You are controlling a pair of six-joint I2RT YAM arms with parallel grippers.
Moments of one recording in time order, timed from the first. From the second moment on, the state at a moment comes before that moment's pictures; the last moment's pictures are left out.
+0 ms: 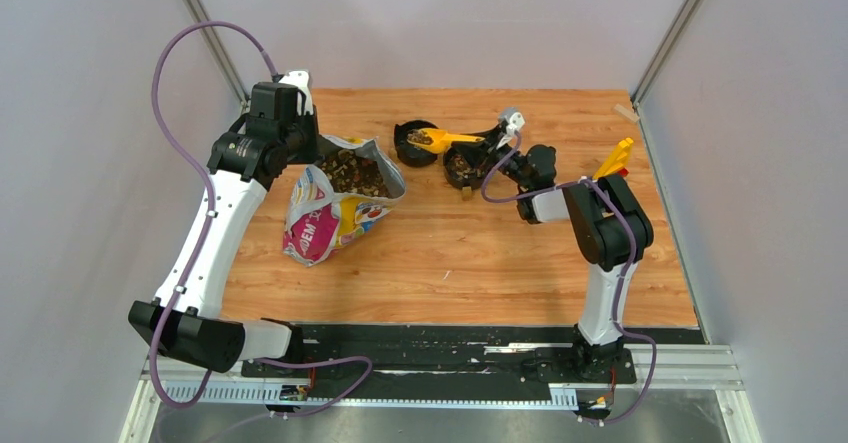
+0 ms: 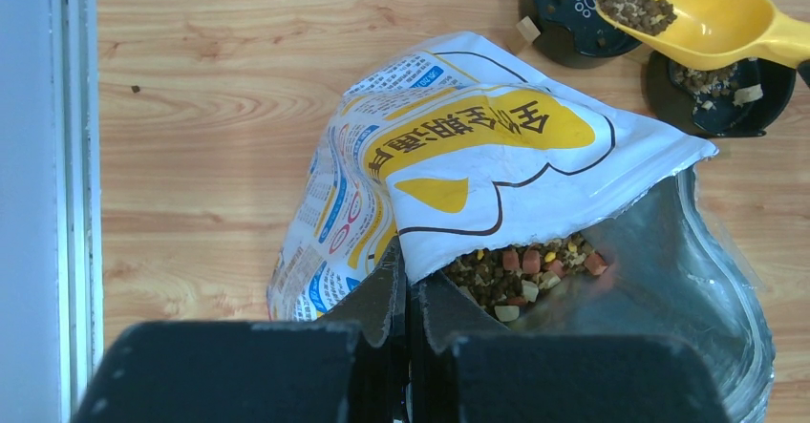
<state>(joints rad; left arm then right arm) -0.24 1.31 1.53 -0.89 -0.13 -0.20 0.30 1.99 0.92 1.35 -0.61 0.27</state>
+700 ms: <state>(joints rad) -0.24 1.31 1.53 -0.89 -0.13 -0.20 0.44 1.84 1.17 0.50 -0.35 -0.34</state>
